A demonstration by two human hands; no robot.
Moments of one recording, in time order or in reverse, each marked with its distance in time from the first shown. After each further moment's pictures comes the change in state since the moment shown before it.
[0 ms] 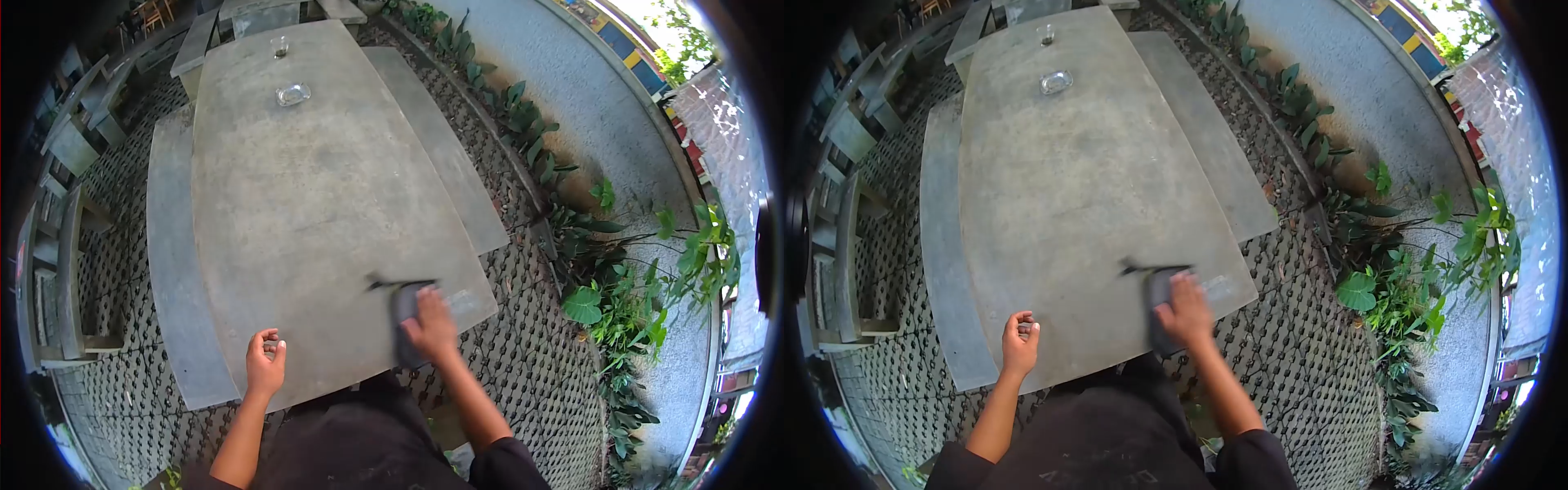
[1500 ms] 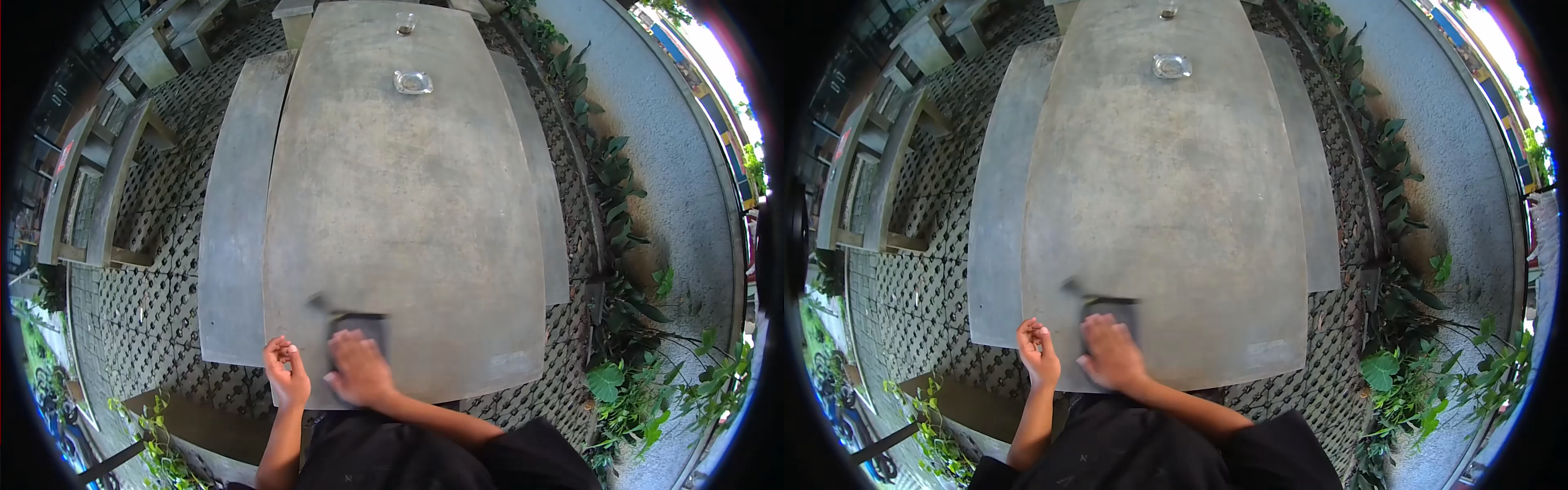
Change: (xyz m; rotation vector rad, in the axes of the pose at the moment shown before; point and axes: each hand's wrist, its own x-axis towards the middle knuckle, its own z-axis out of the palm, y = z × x) left_hand -0.024 -0.025 -0.001 -0.227 0.612 -0.064; right_hand 0.012 -0.221 0.016 0.257 -0.323 -0.639
